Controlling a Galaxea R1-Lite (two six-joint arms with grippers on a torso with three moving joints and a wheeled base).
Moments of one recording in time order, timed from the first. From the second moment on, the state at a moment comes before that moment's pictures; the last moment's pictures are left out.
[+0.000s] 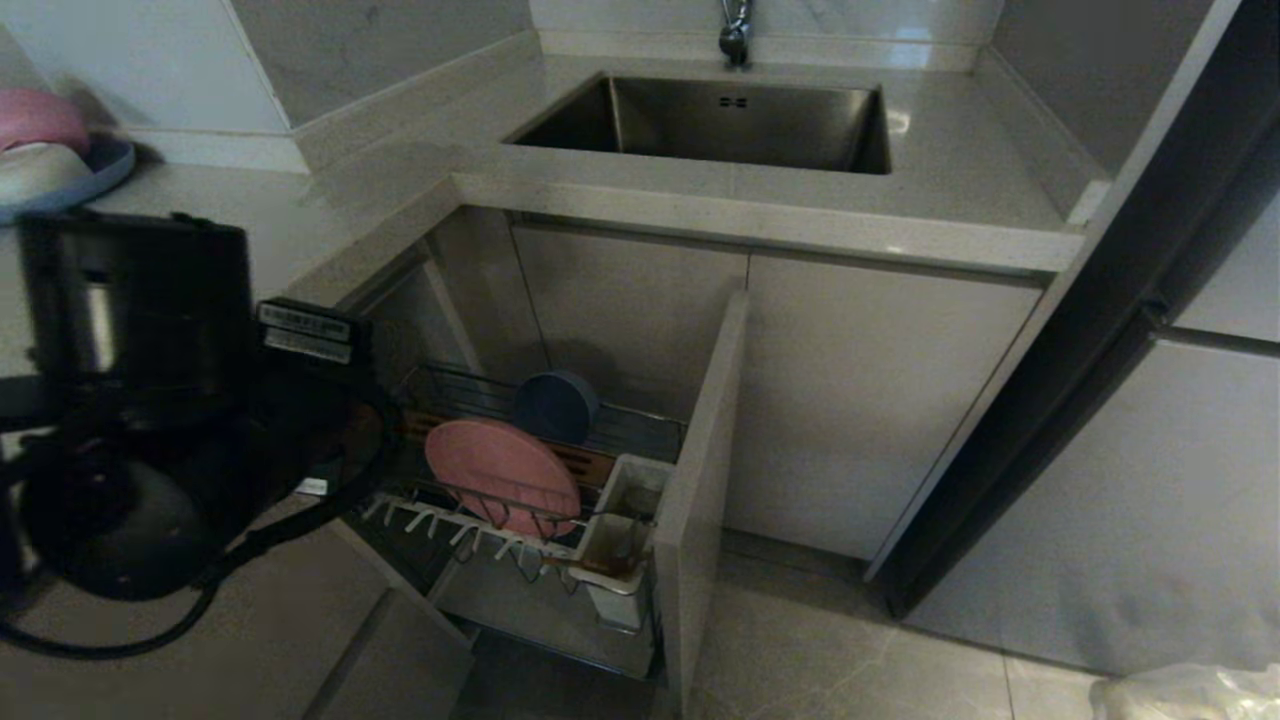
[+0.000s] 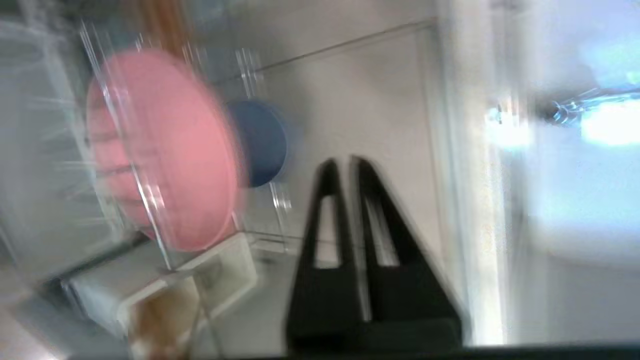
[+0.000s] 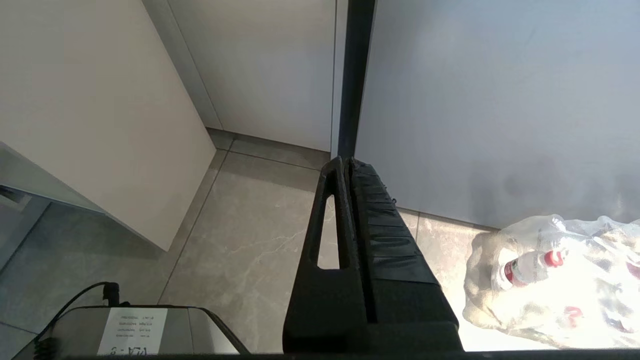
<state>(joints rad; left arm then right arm) -0.64 1.34 -0.88 -0.21 0.81 -1.35 -0.01 0.00 -0.06 0.17 0.00 0.00</state>
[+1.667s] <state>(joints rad) 0.00 0.01 -0.22 0.09 0.10 0.07 -0.01 0.00 -0.06 0.17 0.00 0.00</state>
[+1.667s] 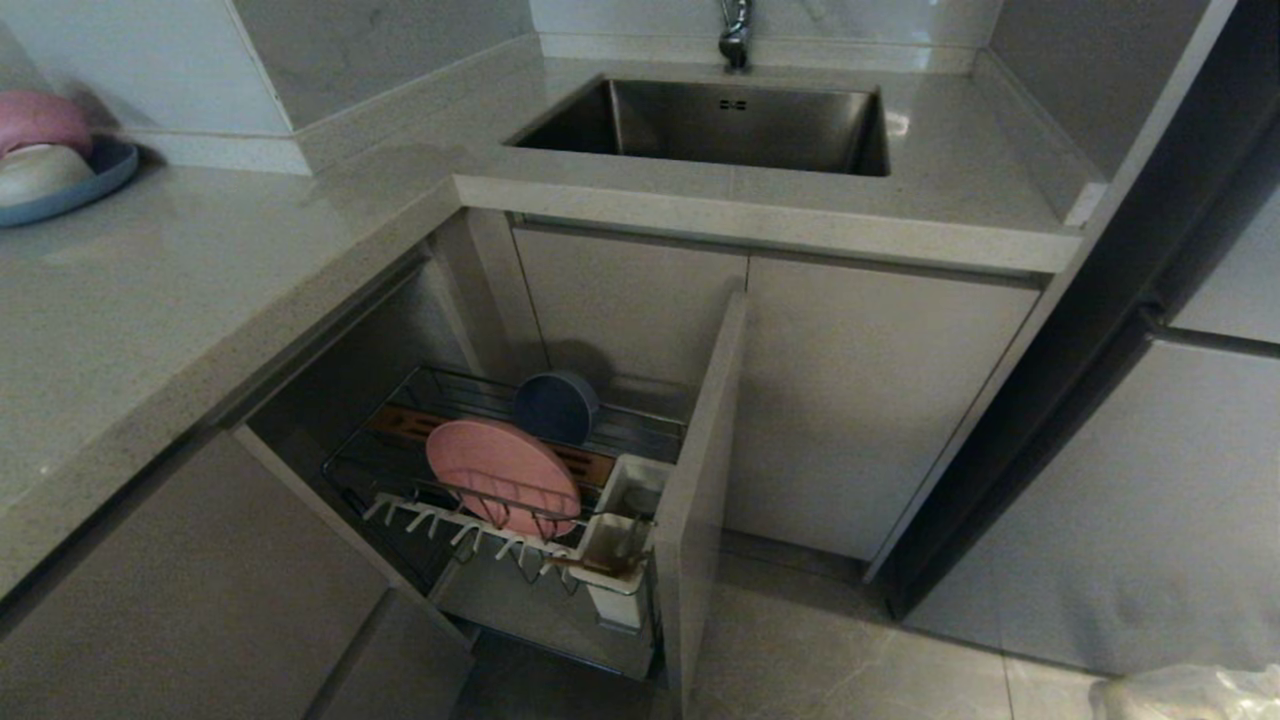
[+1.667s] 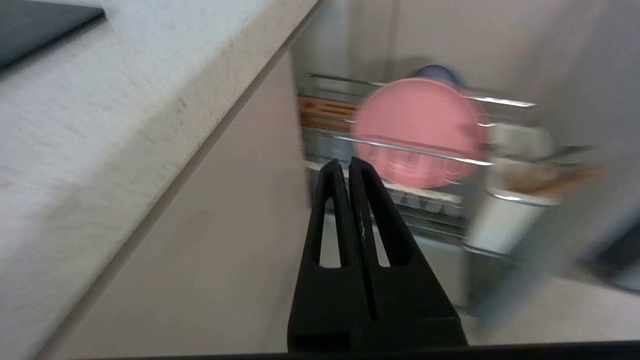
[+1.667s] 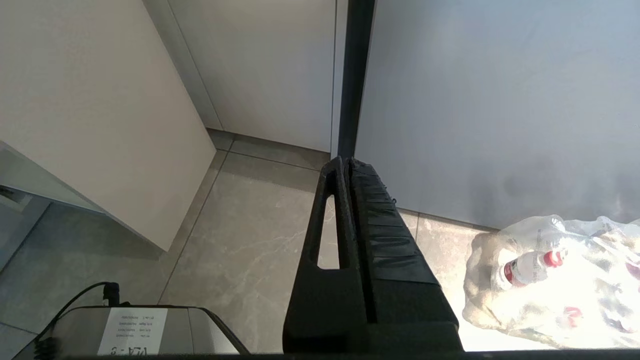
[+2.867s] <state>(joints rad) 0.00 0.00 0.00 -0.03 0.03 -0.06 -0.01 0.00 -0.06 0.17 0.00 0.00</state>
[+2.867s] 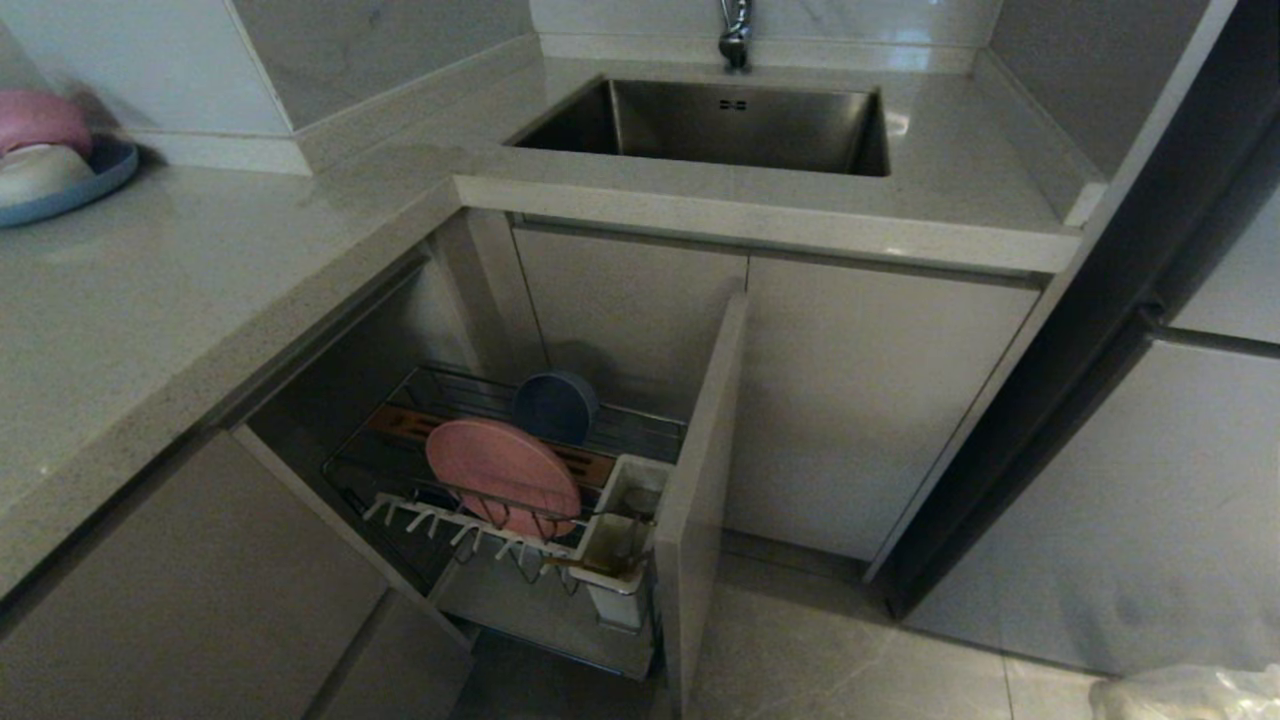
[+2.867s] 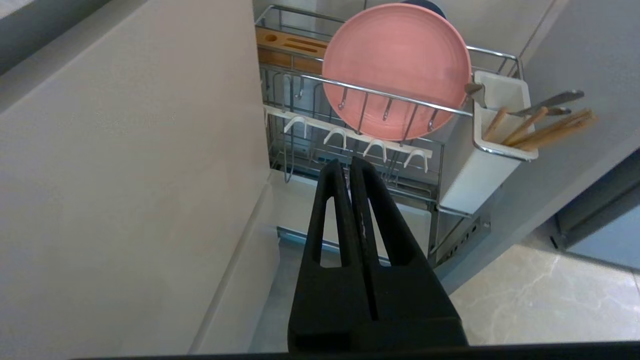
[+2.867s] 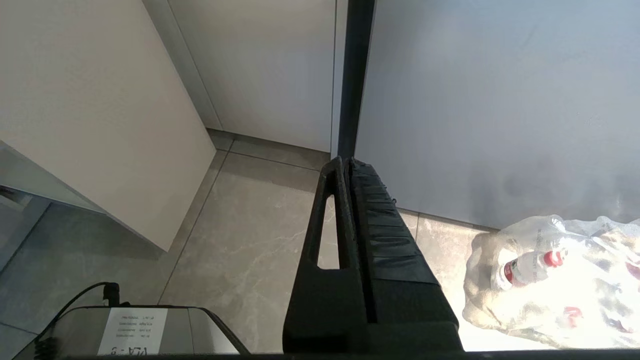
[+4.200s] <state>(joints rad) -0.02 0.78 -1.16 -0.06 0.10 -0.63 -0.01 0.00 -0.06 0.17 0.00 0.00</state>
